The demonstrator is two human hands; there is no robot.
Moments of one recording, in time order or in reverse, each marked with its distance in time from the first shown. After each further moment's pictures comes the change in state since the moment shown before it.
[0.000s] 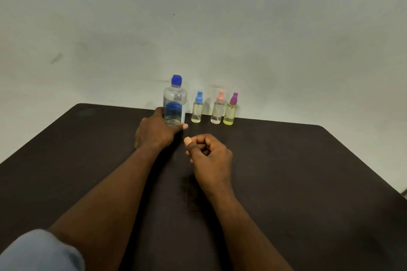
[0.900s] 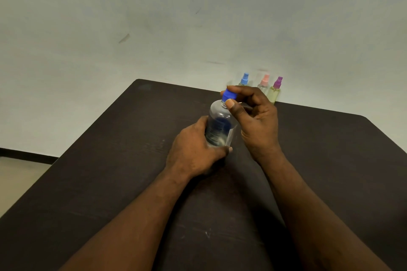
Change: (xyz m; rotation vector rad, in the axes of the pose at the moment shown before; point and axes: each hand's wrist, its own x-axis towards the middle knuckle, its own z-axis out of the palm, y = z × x) left_hand -0.155 -0.020 -0.085 -0.163 -0.116 0.189; right_hand -0.015 -0.069 0.009 0.226 -0.216 -0.334
